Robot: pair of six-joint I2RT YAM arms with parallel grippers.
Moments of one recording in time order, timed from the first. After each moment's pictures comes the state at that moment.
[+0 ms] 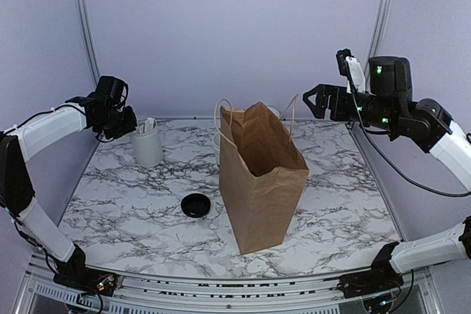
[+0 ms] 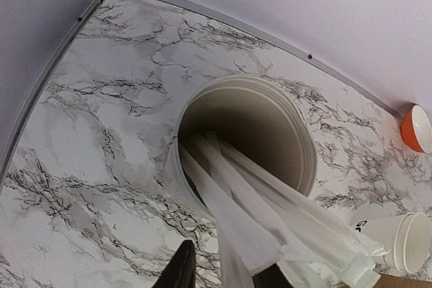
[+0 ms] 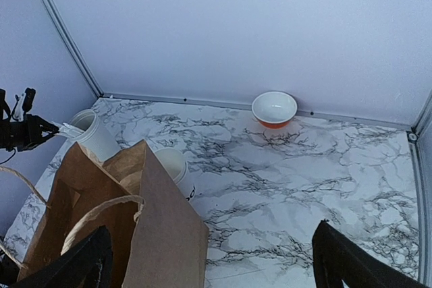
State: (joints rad) left arm -0.25 1.57 1.31 -0.56 -0.17 -0.58; right arm 0.69 1.12 1.38 -0.61 0.23 0.32
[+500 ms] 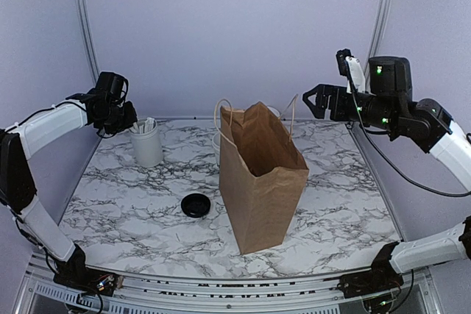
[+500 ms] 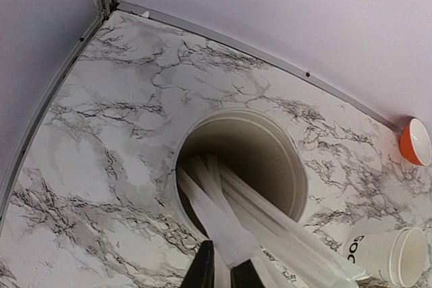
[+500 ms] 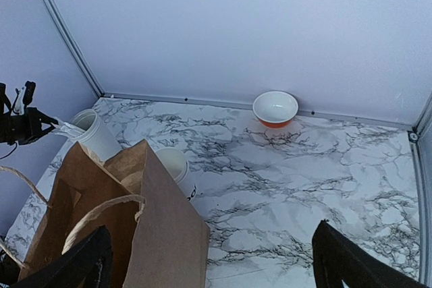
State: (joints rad) left arm -0.25 1.59 1.36 -0.54 -0.20 -0.56; right arm 0.69 1.12 1.38 -0.61 0.23 0.32
